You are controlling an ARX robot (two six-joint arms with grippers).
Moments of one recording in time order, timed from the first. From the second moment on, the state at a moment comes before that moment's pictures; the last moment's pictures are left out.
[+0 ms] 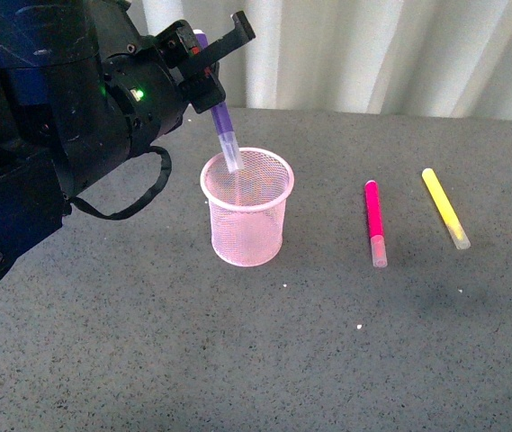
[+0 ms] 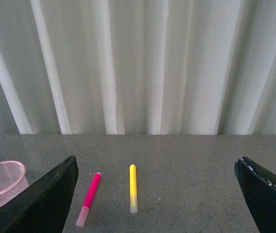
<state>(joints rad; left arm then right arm) -0.38 2.08 0.81 1.16 -0.09 -0.57 0.00 0.00 0.02 0.00 0.00 0.00</state>
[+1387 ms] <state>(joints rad) 0.13 1.04 0.32 0.23 0.51 -0.24 0.00 0.00 0.02 0.00 0.00 0.00</state>
